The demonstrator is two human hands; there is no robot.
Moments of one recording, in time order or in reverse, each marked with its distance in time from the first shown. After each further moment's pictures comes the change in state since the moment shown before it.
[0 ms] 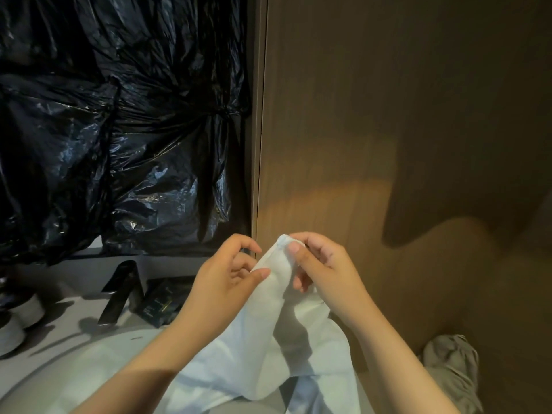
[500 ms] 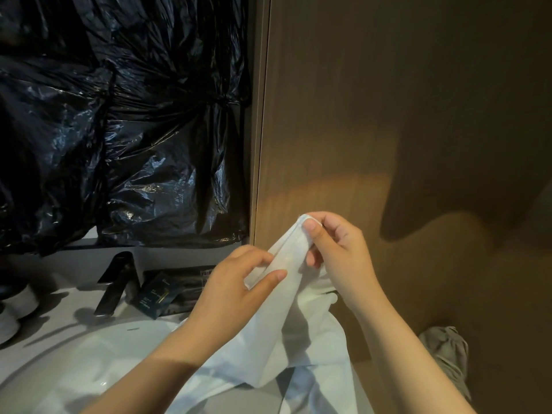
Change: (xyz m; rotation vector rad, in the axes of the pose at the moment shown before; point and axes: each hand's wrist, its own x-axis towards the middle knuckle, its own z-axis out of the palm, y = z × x) left_hand -0.007 -0.008 0.014 0.162 -0.055 0.150; right_hand 0.004 -0.017 -0.004 -0.027 0.226 -0.029
